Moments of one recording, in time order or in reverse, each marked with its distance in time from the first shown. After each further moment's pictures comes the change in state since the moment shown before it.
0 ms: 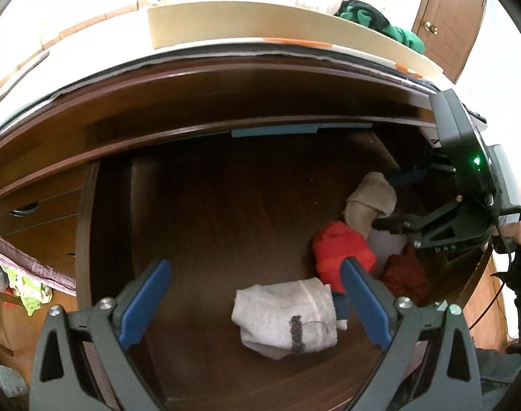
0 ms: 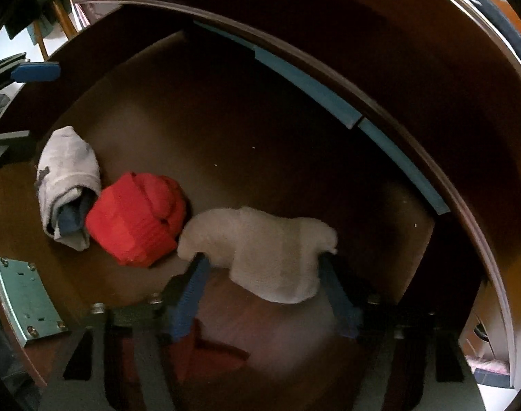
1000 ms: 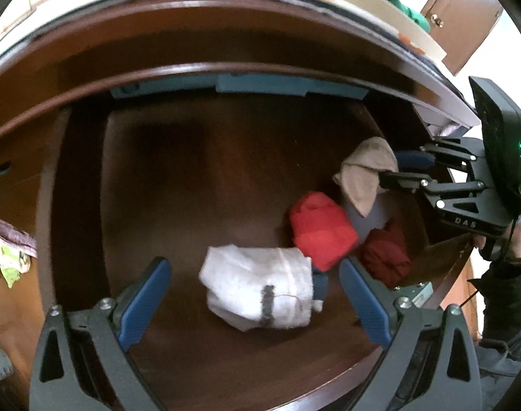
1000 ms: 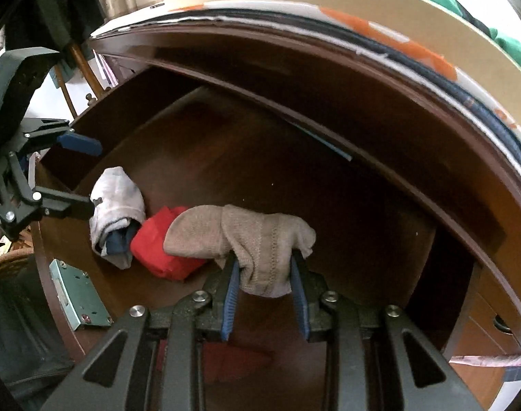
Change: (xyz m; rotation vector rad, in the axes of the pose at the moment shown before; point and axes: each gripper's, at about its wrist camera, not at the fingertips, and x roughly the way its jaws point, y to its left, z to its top) left arm 0.017 -0.004 -0.008 -0.069 0.168 -0.096; right arm -0.038 -0.028 -0.045 0.071 -0.204 0.117
